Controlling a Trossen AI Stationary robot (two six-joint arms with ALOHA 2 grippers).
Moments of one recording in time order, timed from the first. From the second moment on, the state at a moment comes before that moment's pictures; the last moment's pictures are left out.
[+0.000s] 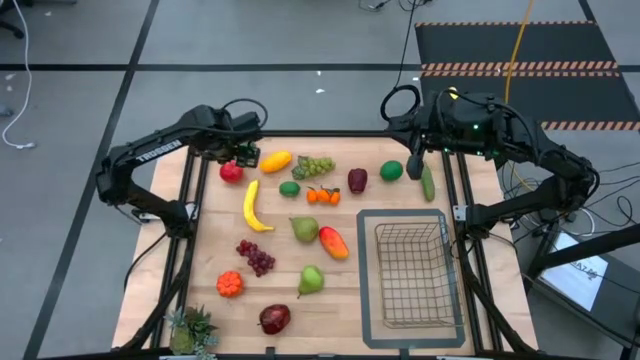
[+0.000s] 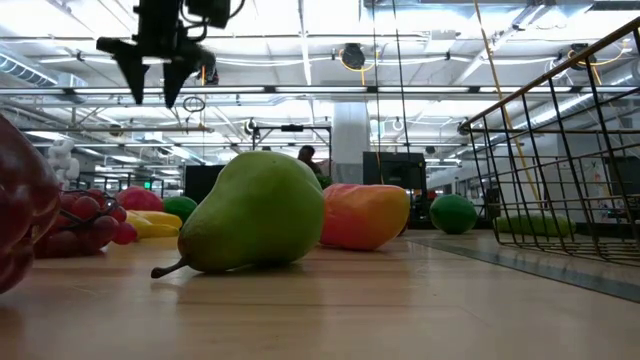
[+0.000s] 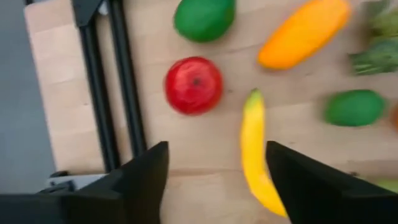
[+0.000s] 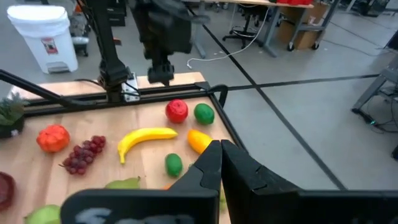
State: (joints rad) left arm 0.49 1.42 1.45 -1.57 -0.27 -0.92; right arm -0.16 1.19 1.67 -0.85 0.18 -0.03
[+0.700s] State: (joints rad) left arm 0.65 1.42 1.08 -1.24 -0.29 -0.77; right arm -0.17 1.19 1.63 -0.84 0.18 0.04
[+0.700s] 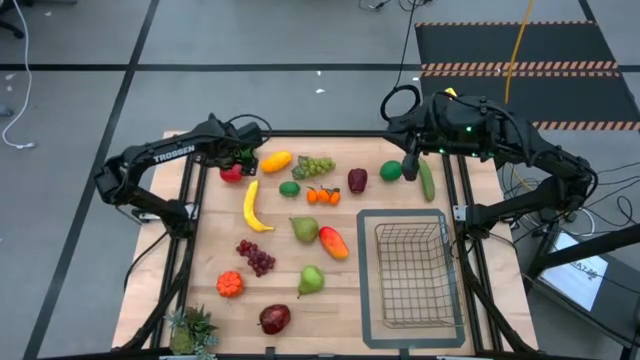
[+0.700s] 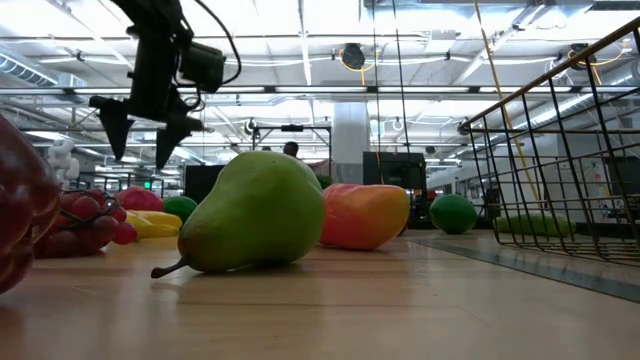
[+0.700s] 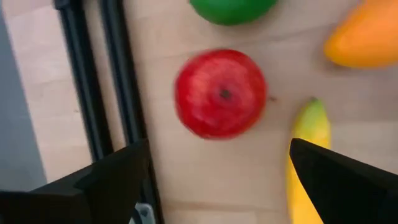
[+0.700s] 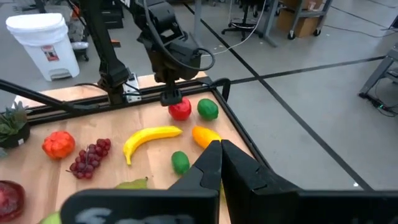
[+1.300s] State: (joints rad) left arm 0.71 1.42 0.95 -1.08 -0.28 -0.74; right arm -0.17 1.20 1.56 -0.81 0.12 0.04
